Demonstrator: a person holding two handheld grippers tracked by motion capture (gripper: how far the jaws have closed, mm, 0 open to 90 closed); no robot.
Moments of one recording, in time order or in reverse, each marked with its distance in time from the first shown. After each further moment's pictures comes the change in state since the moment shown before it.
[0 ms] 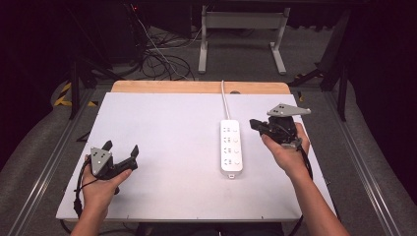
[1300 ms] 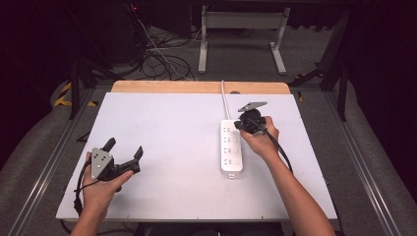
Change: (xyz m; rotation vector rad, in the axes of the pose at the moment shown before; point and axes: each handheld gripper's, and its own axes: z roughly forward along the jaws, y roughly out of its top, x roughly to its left) left arm -0.005 0.004 -0.004 -0.097 -0.104 0.044; right arm -0.019 -0.017 0.119 0.238 -0.041 -0.047
